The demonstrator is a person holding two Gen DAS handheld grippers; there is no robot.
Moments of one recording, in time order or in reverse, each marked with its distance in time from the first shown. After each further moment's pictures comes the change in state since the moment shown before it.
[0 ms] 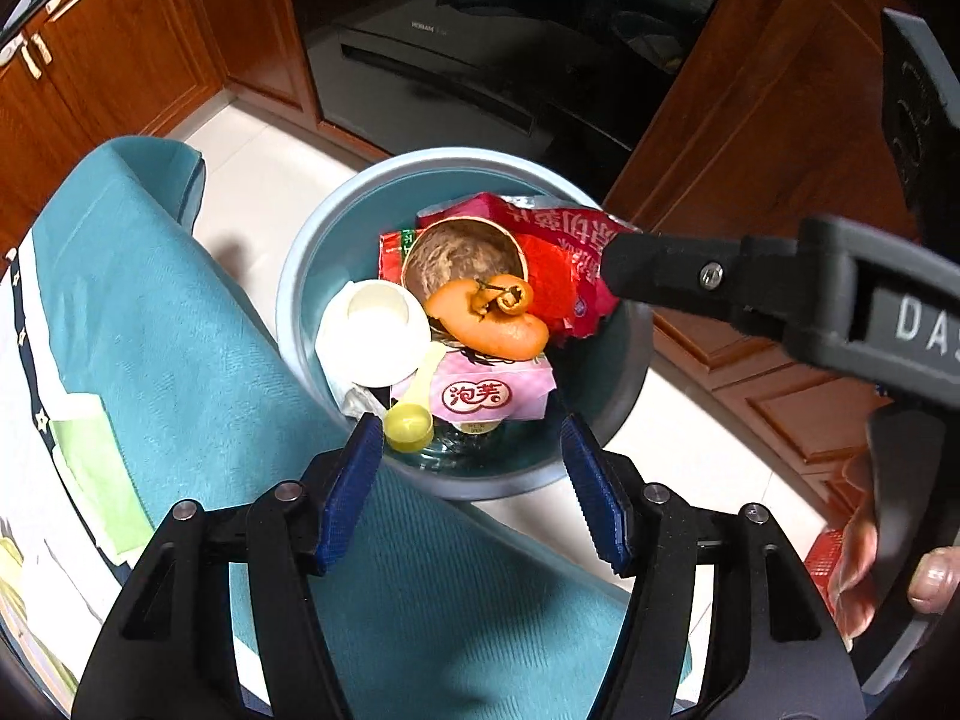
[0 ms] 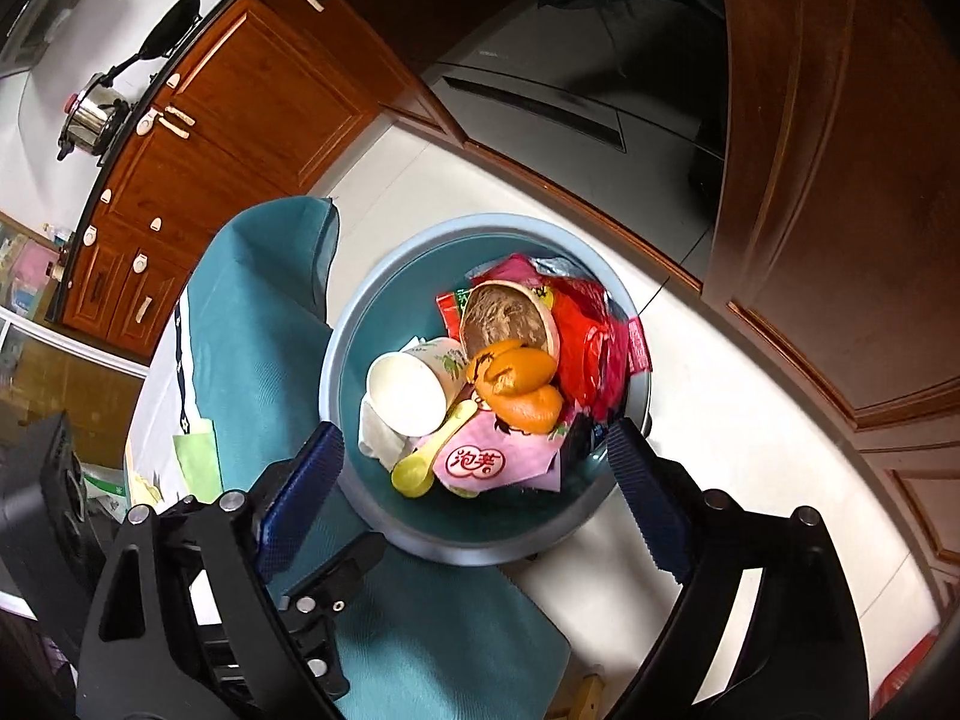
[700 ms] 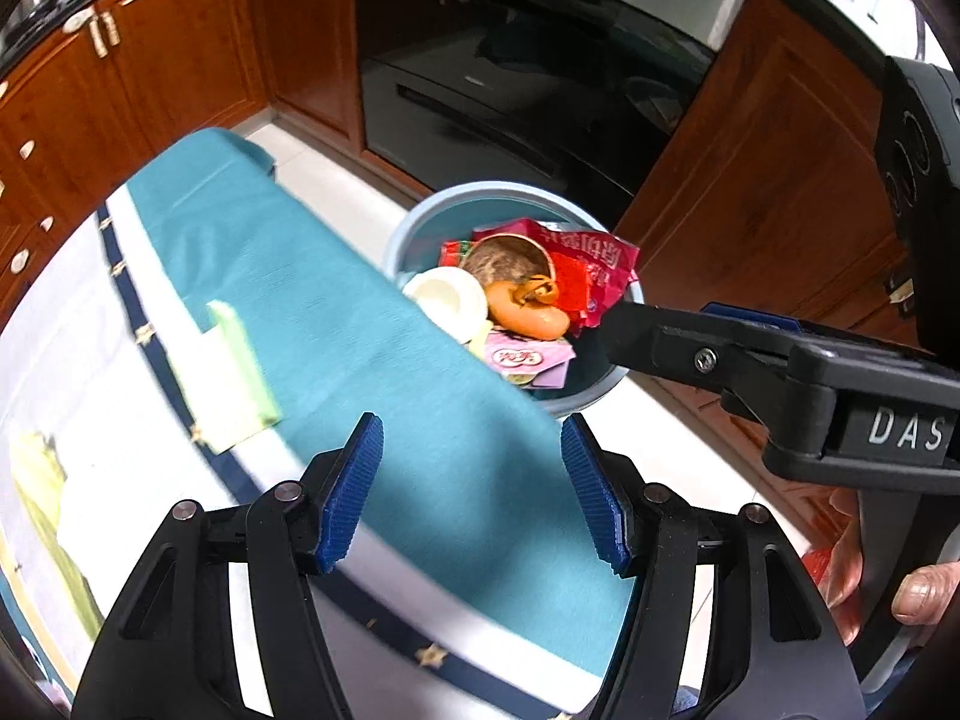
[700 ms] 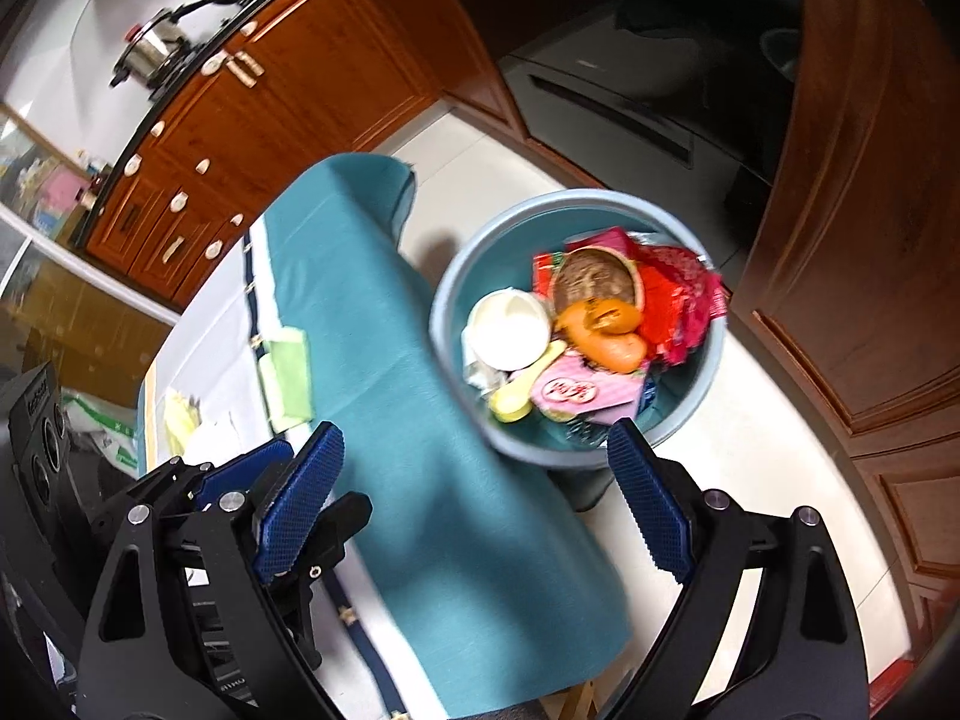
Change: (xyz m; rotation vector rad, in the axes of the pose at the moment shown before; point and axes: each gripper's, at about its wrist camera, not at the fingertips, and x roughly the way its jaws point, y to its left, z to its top) left arm -0.090 0.051 -0.063 -0.080 -0.120 -0.013; right arm -0.044 0.092 -0.059 -0.155 0.001 0.003
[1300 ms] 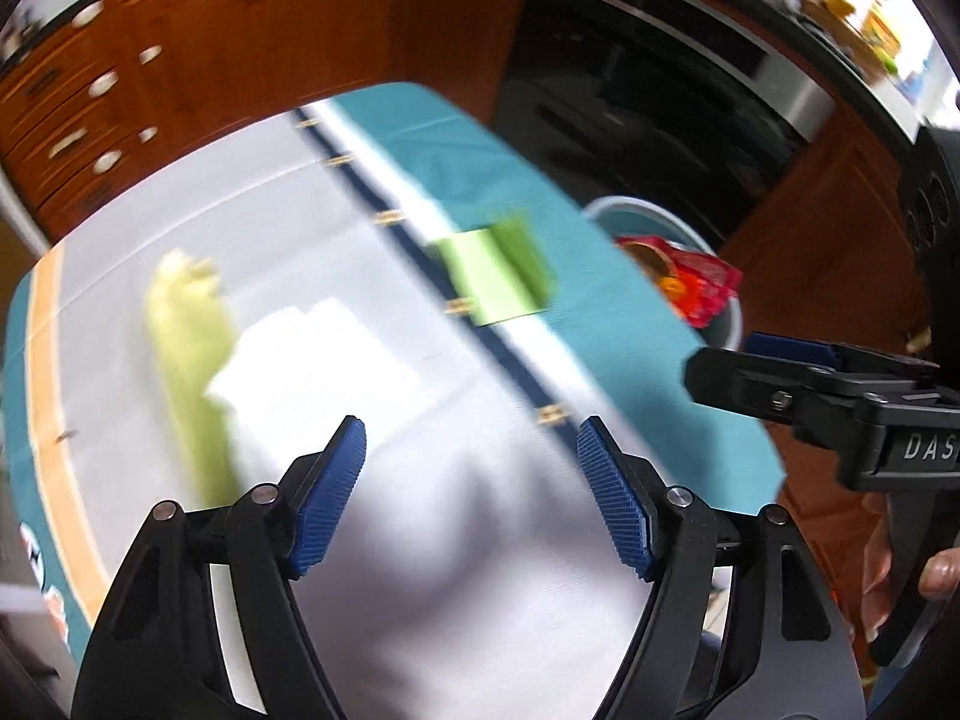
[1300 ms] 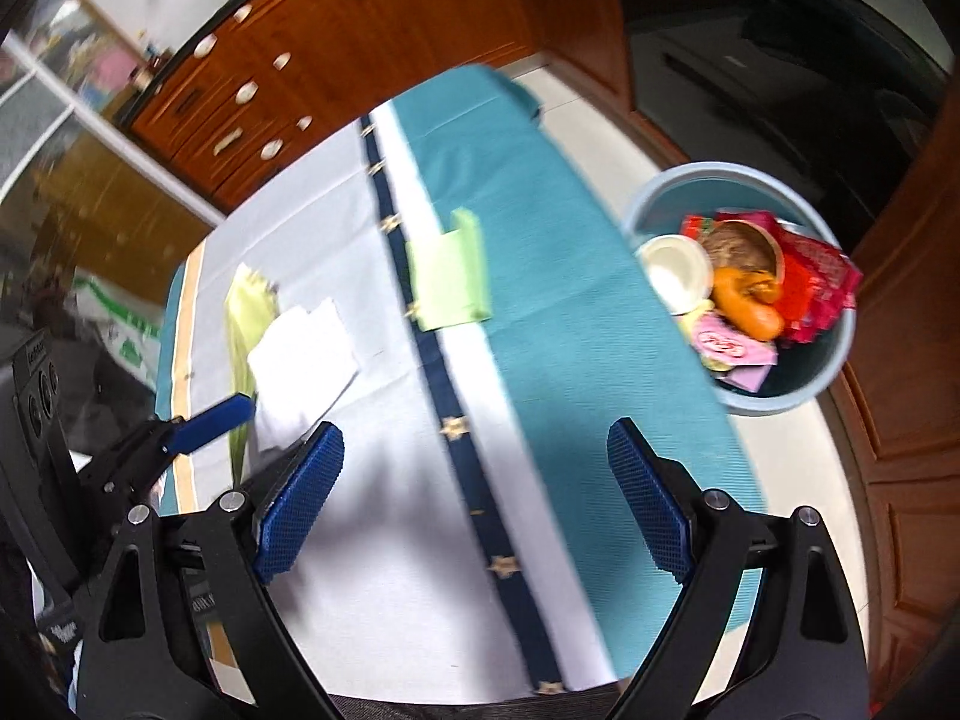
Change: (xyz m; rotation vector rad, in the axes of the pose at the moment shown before) left arm -0.071 0.140 -0.096 -0.224 -0.074 0.075; right arm 0.030 0.136 -0.053 -0.214 0.114 0.014
